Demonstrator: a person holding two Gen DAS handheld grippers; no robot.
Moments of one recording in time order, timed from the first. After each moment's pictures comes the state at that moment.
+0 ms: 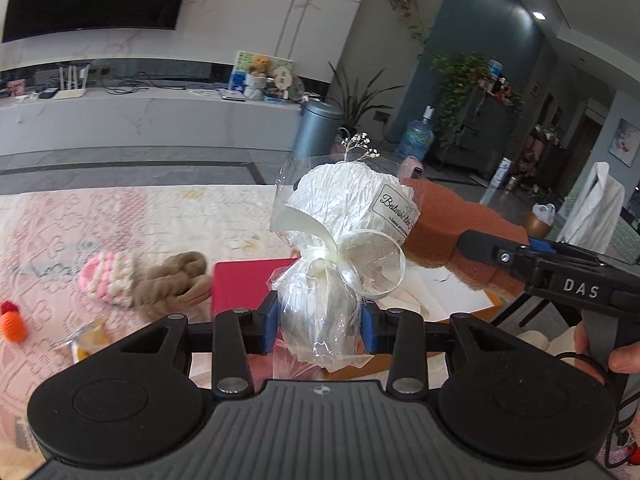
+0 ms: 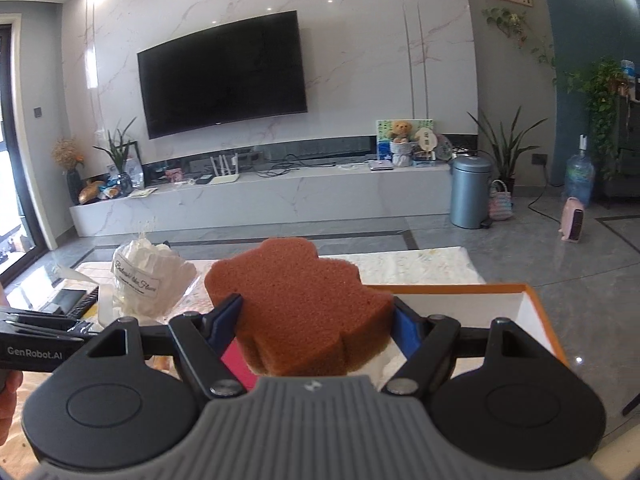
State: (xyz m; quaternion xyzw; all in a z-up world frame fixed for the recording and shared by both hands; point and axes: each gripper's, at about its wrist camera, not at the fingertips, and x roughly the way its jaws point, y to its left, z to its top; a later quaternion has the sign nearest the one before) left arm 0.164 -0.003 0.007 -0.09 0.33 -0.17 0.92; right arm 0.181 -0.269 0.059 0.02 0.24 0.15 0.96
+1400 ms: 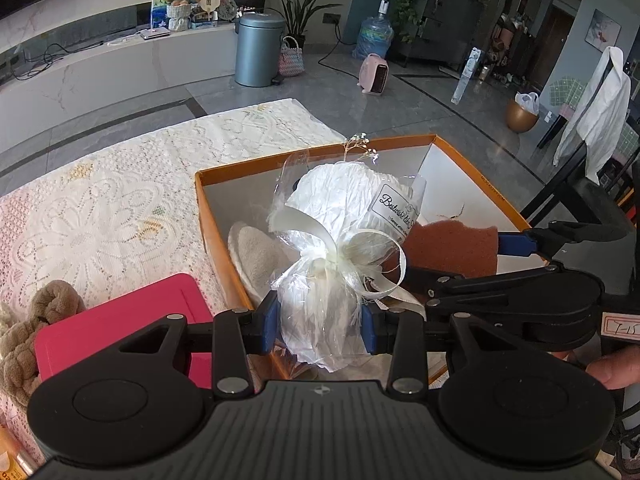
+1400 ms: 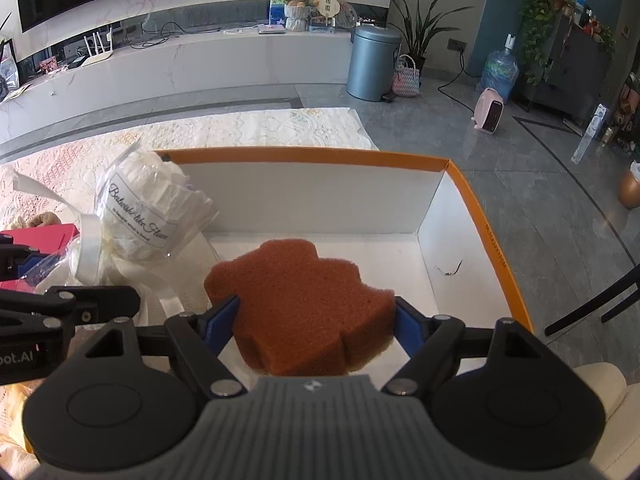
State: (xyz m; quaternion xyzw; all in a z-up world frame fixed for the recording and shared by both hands) left arm 0.282 -0.122 -0.071 0.02 0.43 -0.24 0.87; right arm 0.318 -0.319 -0.065 -0.04 0.43 0.00 0.90
